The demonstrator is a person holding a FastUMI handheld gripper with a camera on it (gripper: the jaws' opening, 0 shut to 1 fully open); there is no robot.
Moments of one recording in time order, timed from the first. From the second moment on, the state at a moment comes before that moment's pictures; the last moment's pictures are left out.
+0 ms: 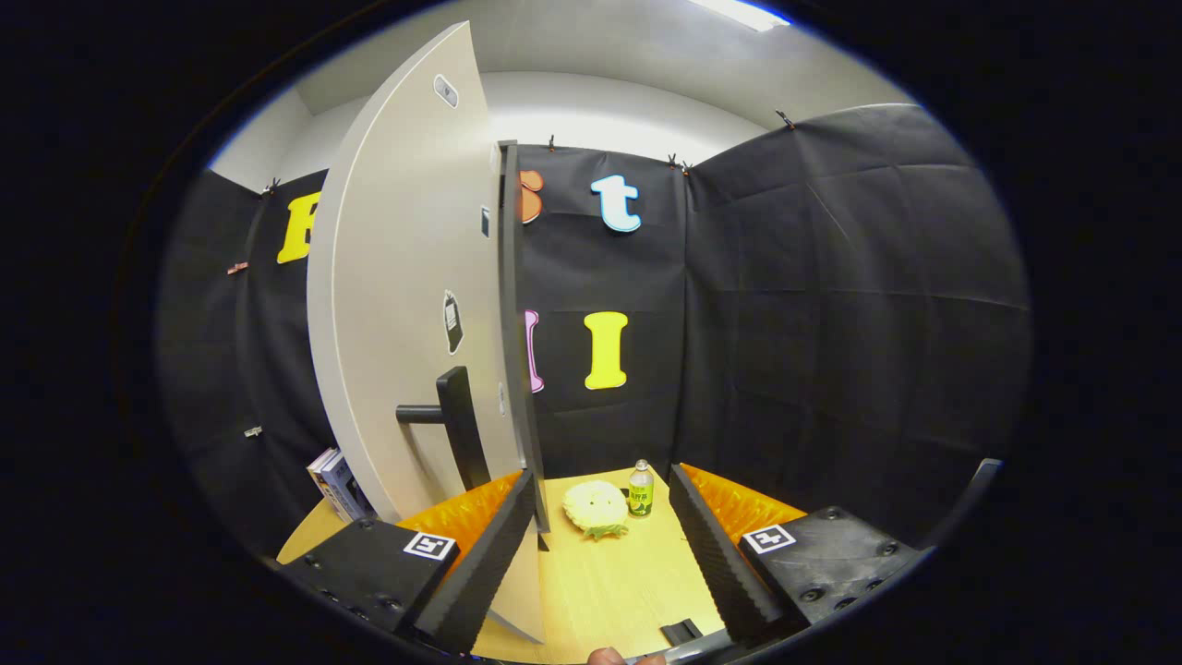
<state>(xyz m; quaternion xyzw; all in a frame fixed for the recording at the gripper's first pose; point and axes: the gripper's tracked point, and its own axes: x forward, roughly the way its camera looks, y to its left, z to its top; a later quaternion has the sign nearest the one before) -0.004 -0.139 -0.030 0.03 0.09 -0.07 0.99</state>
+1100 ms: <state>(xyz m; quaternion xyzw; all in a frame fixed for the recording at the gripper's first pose) 0.084 0.079 -0.051 0.03 0.10 0.02 0.99</state>
